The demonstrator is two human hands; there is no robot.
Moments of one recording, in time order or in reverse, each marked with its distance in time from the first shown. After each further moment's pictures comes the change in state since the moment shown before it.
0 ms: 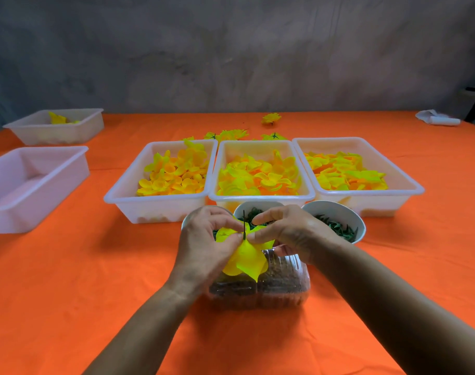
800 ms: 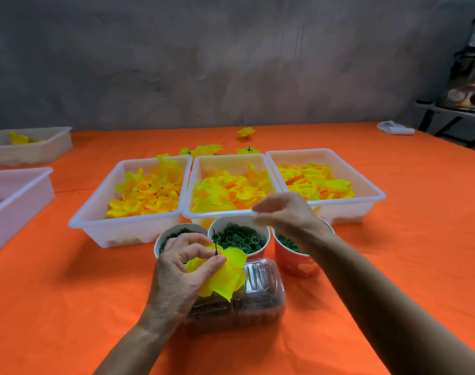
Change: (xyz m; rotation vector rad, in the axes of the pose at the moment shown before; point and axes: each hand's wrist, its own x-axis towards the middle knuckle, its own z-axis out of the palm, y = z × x) left_hand -0.007 -0.023 0.015 -0.244 0.019 0.025; right_hand 0.015 0.002 -0.045 -0.133 0.310 -0.333
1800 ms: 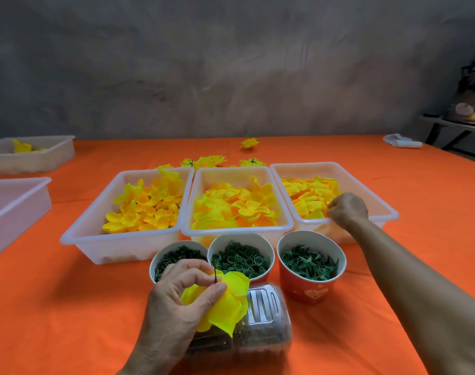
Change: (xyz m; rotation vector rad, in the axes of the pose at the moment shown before) left_hand 0.000 -0.006 0.002 -0.050 0.009 0.000; right_hand 0.122 0.107 -0.098 -0.650 0.416 0.328
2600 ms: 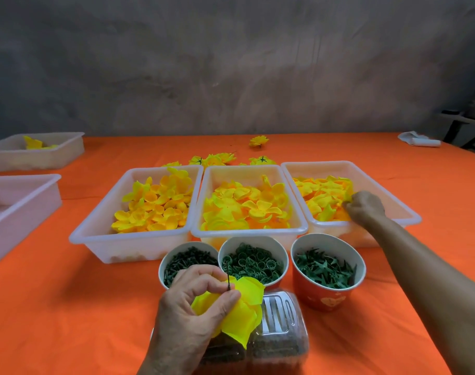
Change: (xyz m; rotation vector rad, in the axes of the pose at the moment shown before) left_hand 0.000 0.000 0.002 0.007 0.021 0.009; right_hand 0.019 -0.002 0.003 -0.093 -0.034 -0.002
